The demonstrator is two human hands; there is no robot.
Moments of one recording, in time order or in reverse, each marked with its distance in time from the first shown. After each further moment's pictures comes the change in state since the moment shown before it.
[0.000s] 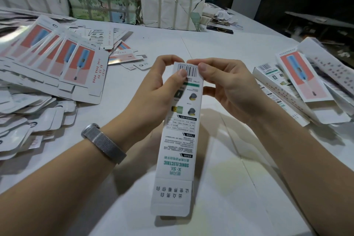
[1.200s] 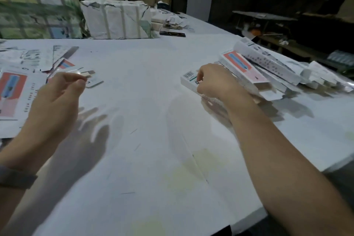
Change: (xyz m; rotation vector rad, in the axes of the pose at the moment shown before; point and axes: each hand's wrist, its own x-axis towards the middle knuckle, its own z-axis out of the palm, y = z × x) left_hand 0.031 -0.023 -0.068 0.547 0.469 0.000; right_hand 0.012 0.009 -0.106 -1.366 0.391 0.459
